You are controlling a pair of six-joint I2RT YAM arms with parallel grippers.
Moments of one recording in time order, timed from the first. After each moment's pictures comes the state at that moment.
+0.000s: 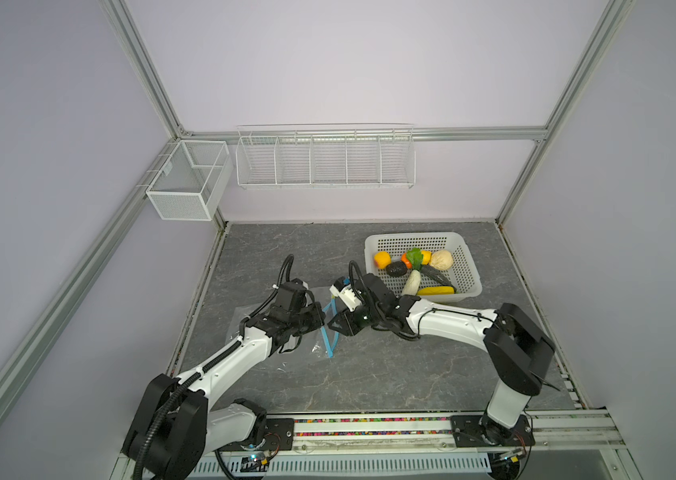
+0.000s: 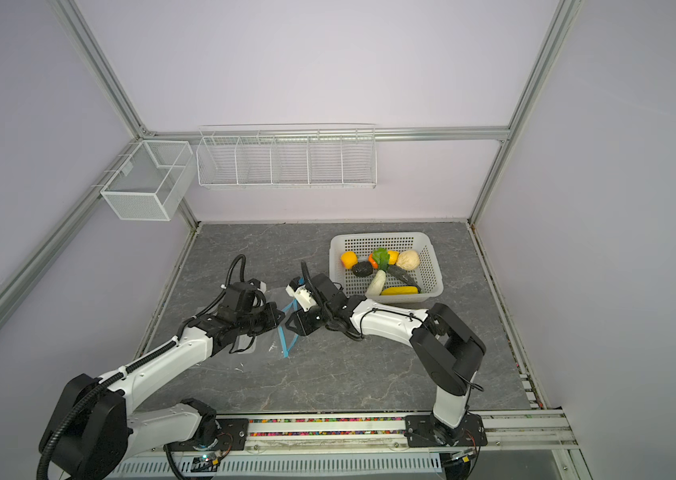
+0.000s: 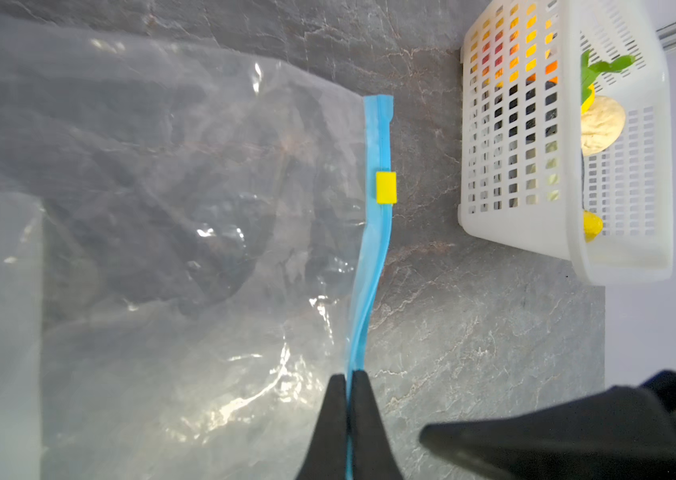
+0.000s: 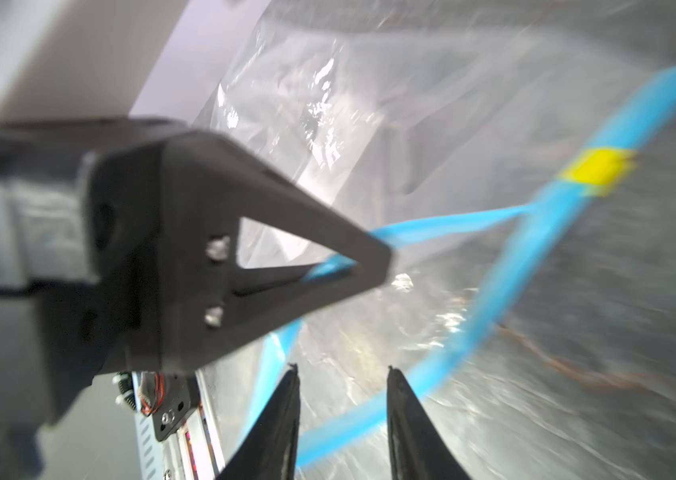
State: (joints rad) left arm -0.49 1.20 0.64 -0.25 0.21 -0.73; right arm 0.89 1.75 1.12 -0.10 -0.39 0.39
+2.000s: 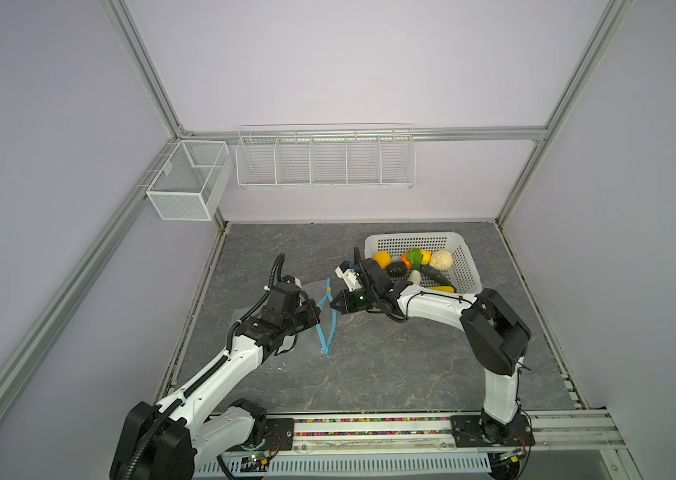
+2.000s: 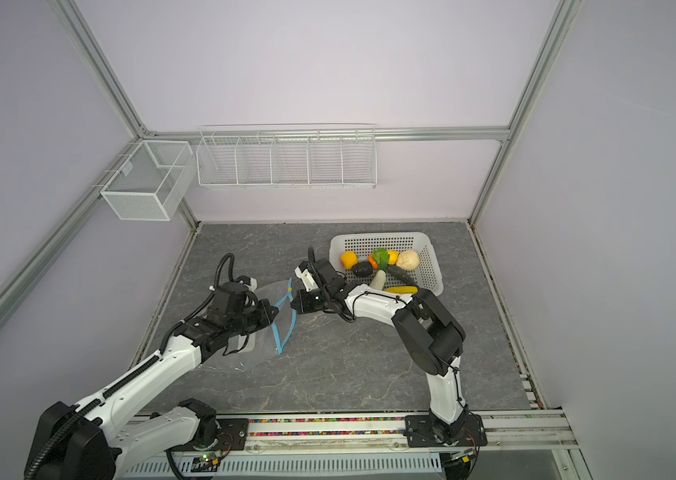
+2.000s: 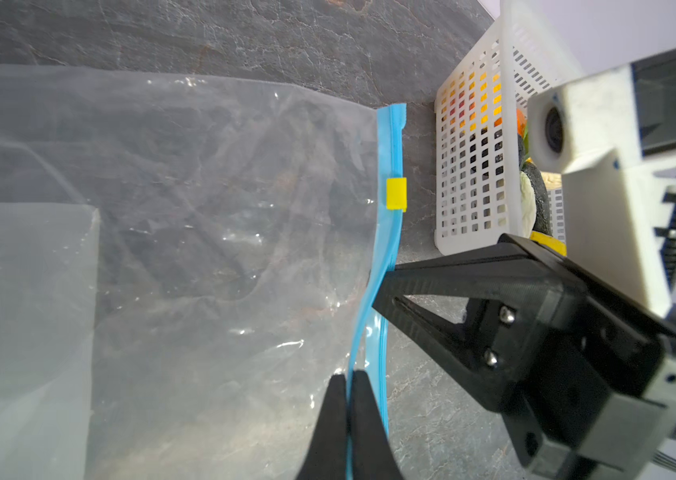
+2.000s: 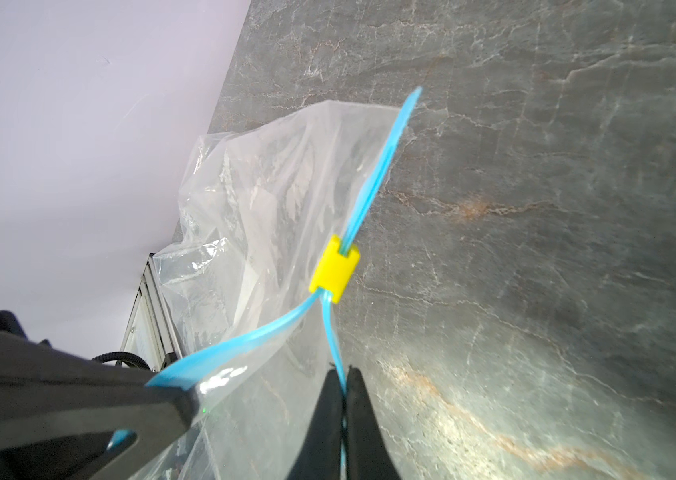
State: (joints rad) left arm -0.49 1.08 0.66 -0.31 0.15 -0.76; right arm 0.80 1.95 1.29 -0.08 -0.45 0.58
